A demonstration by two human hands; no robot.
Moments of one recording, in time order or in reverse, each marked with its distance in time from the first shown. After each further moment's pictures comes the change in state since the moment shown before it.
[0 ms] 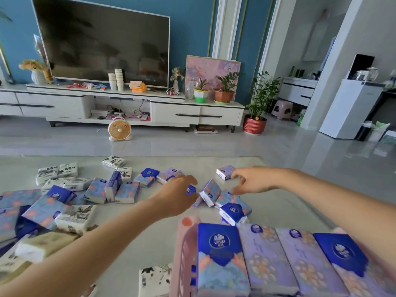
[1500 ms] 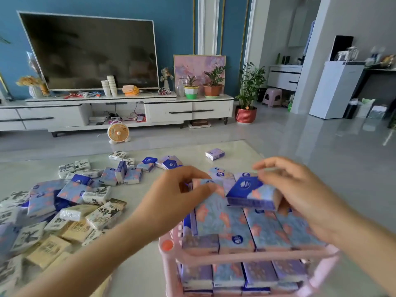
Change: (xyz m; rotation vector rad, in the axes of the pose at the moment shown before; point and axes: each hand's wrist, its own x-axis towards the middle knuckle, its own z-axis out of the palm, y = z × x) left_hand -0.180 0.105 -0.040 -0.680 0.169 0.042; right_hand -0.237 -0.033 0.065 1.163 0.633 -0.017
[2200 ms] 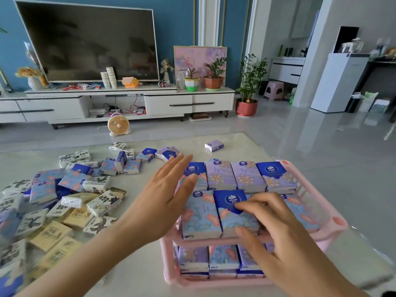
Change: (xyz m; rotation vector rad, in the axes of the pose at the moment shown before) left_hand -0.015 -0.023 0.000 0.513 -0.063 0.138; right_hand -0.060 0.063 0.025 -0.633 0.072 -0.638
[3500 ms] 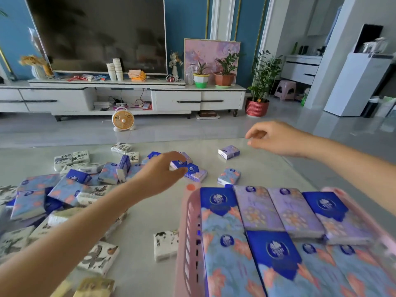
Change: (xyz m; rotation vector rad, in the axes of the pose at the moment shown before) left_hand 0.123 -0.108 -0.004 -0.001 -0.016 -0.174; right_hand 0.234 0.091 0.028 -0.082 -0.471 0.267
